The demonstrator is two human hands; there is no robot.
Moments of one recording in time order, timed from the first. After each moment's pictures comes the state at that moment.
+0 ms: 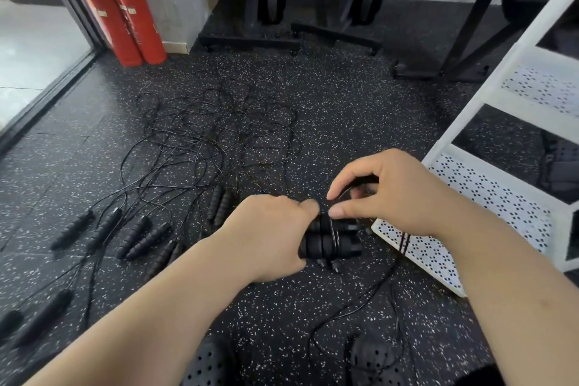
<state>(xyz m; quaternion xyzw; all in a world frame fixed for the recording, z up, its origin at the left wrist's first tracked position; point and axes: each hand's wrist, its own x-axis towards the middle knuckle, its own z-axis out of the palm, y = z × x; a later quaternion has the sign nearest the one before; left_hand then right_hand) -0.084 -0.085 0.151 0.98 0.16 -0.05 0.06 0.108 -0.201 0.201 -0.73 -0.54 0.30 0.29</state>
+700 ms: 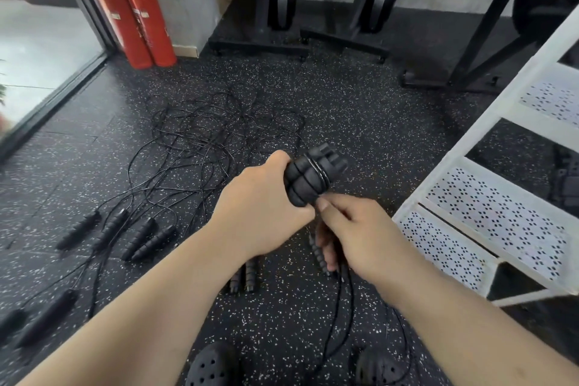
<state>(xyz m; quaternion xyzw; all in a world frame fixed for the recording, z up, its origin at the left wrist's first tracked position) -0.087 -0.053 0.167 0.88 0.38 0.13 0.27 0.036 -0.188 0.160 -0.71 -0.35 0.41 0.45</state>
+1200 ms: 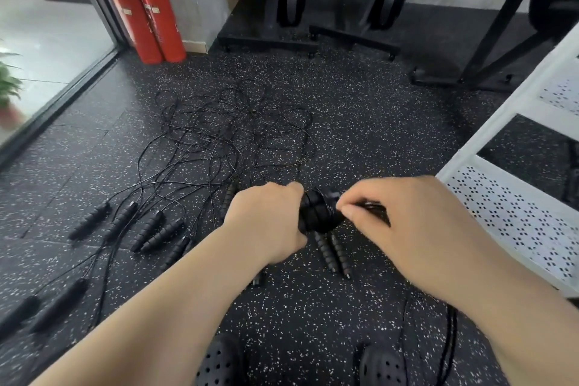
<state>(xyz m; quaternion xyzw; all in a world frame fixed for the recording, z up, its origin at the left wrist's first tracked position) -0.088 -0.060 0.148 0.93 0.35 -0.06 0.08 0.045 -0.215 0.223 -0.80 -0.57 0.09 0.16</state>
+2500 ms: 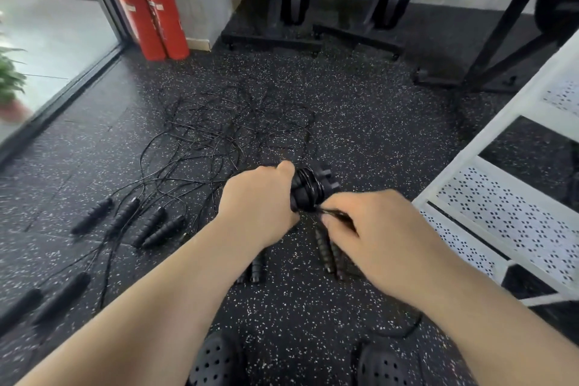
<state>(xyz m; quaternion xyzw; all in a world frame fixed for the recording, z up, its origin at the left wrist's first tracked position) -0.090 -0.044 0.141 0.92 0.39 0.03 0.05 0.030 -0.202 0.199 -0.78 -0.59 0.12 0.15</state>
